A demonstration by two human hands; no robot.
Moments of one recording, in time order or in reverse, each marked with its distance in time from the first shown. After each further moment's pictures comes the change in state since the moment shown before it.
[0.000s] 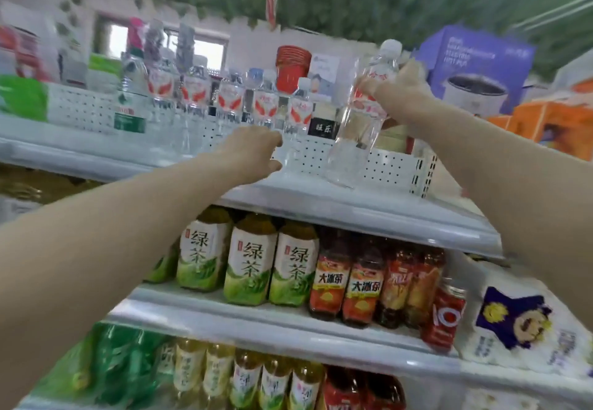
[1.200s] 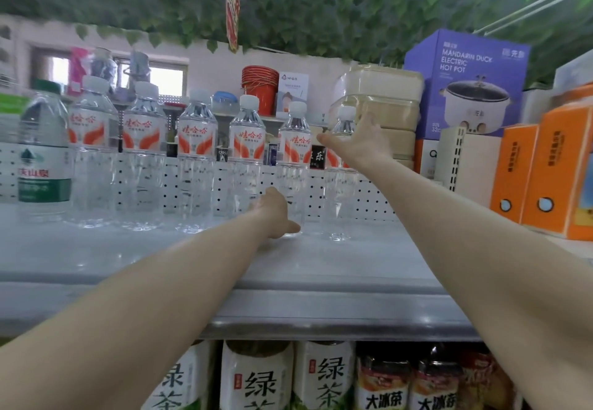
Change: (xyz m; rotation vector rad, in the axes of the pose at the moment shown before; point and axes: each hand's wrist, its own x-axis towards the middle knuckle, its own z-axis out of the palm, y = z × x) left_hand 0.158 -0.030 0.125 -0.361 -0.319 -0.249; right_hand 0.155 0.079 0.138 -0.354 0.161 -0.011
